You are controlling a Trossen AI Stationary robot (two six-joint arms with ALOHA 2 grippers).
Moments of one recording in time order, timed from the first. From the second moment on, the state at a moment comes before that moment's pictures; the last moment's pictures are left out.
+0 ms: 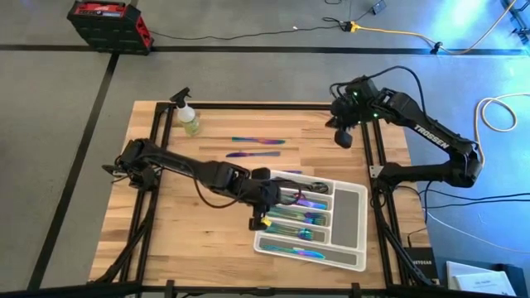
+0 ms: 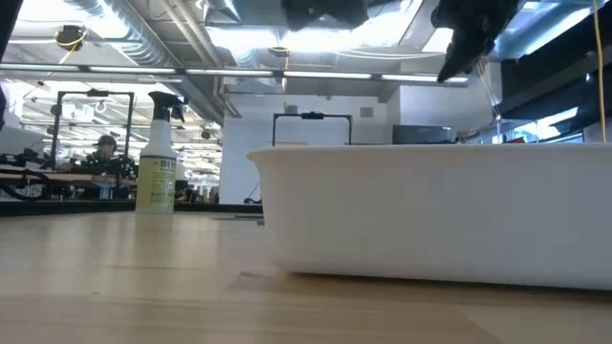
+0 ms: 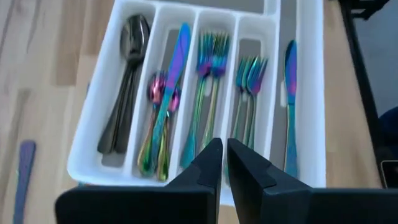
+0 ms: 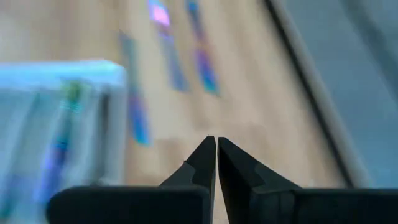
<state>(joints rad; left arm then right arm) -0.26 1.86 1.73 -0.79 -0.15 -0.20 -0.67 1.11 1.19 -0.99 -0.32 -0.34</state>
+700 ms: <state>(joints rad) -0.13 1.86 1.62 -0.74 0.01 0.03 -0.16 1.14 1.00 -0.94 -0.47 0.26</state>
